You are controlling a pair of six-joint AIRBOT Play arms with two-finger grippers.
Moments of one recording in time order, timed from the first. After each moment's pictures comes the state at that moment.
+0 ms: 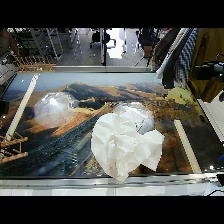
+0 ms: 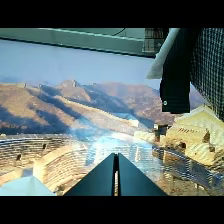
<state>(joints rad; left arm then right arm) 0.02 -1.07 1.68 1.82 -1.61 -1.45 -0.17 -1.17 1.73 -1.36 1.04 1.29</state>
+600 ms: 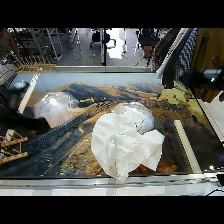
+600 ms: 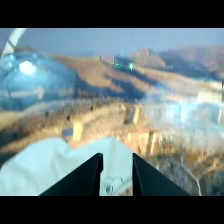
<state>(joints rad) -0.02 -1.00 1.24 1.28 -1.47 -1.44 -0.17 -1.18 1.69 -1.13 1.32 1.35</state>
